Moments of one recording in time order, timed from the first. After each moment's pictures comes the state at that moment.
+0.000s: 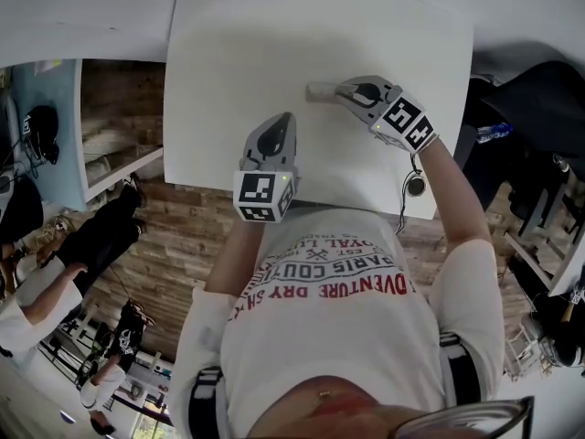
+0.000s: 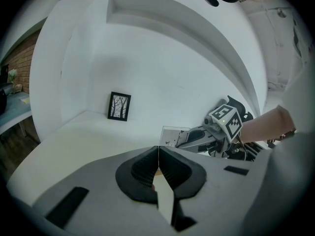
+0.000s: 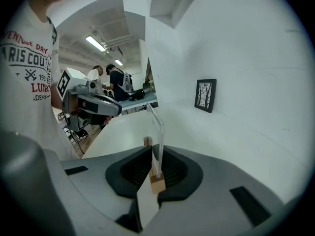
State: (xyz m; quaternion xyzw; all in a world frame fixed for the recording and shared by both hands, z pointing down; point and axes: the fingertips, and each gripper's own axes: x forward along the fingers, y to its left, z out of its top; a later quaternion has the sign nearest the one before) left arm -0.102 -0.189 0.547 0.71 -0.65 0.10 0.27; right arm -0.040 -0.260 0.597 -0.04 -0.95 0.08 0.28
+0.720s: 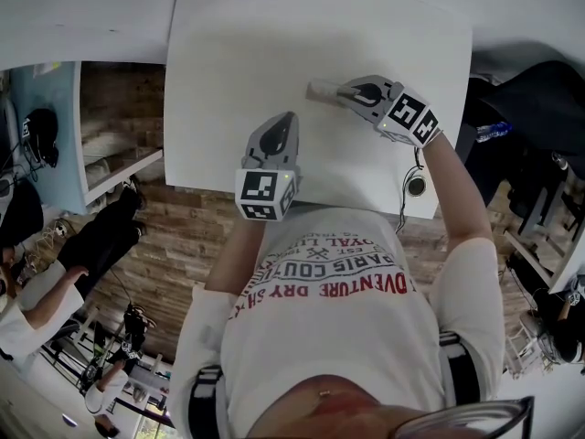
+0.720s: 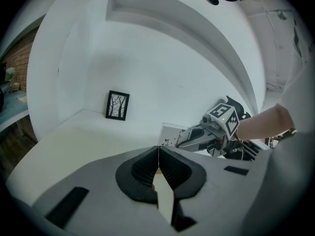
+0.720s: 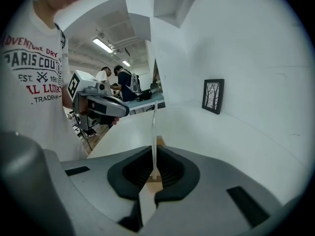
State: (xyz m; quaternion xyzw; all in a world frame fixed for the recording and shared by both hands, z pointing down) left arm -0.103 -0.194 0.547 0.71 -0.64 0.10 0.27; right arm -0.042 -0.256 0.591 -0.10 -0.95 0.08 0.28
